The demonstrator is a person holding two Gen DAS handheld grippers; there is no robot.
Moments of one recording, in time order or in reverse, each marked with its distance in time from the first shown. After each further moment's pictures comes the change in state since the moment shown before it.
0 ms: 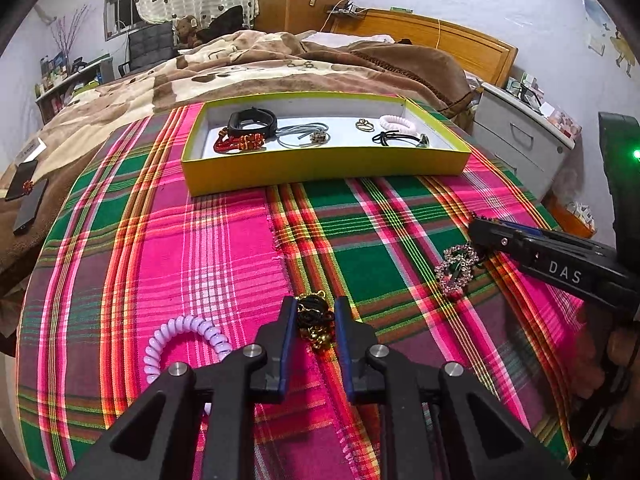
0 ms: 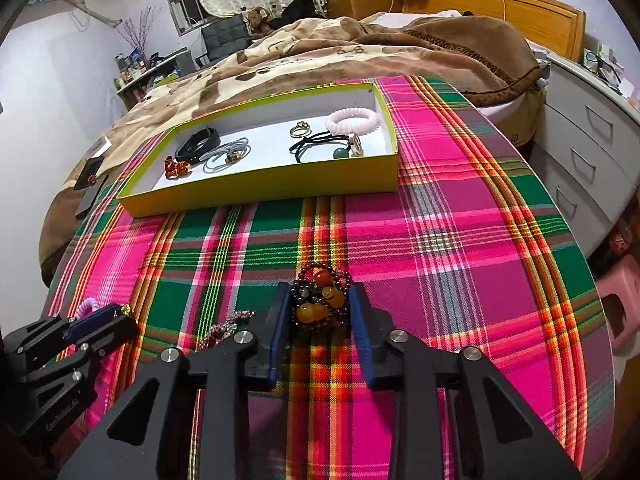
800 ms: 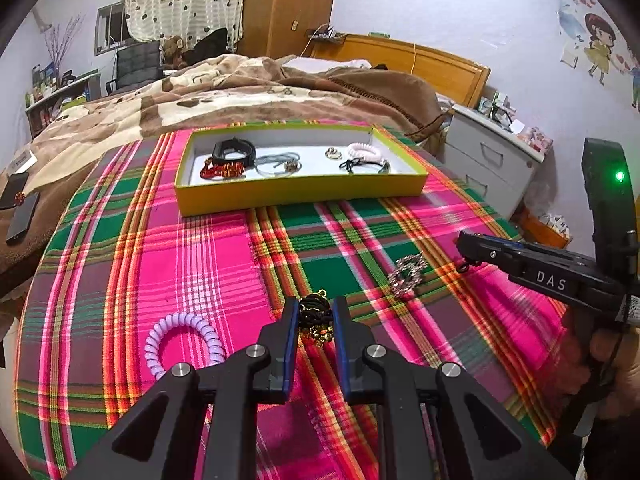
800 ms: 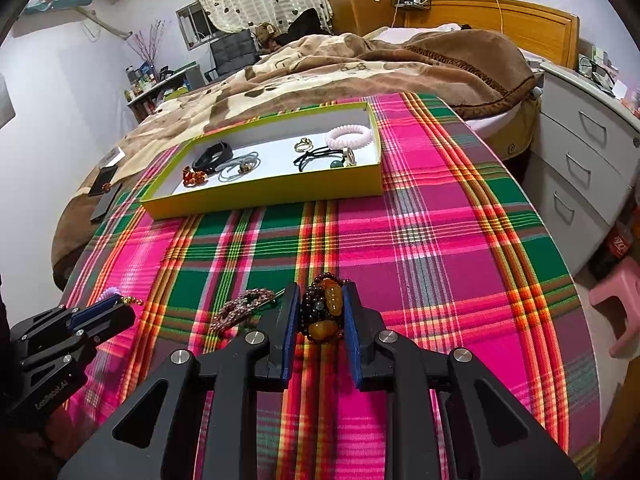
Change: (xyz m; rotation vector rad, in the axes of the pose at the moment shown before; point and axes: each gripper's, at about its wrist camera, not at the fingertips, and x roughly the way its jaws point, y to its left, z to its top) left arm -0.041 -0.009 -0.009 0.020 -0.105 -0.088; right arm -0.038 -0.003 -0.013 -0.002 -0.065 0.036
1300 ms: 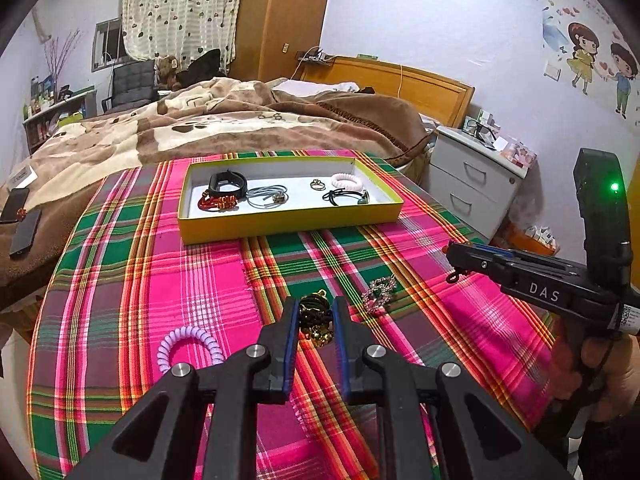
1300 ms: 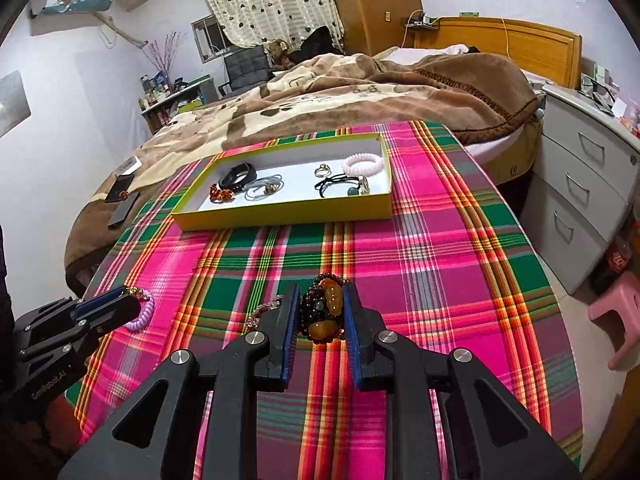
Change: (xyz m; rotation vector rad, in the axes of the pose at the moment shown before) left arm -0.034 -0.007 0.005 0.013 -0.072 -0.032; right arm -0.033 0.013 0.003 -0.031 -0.059 0.023
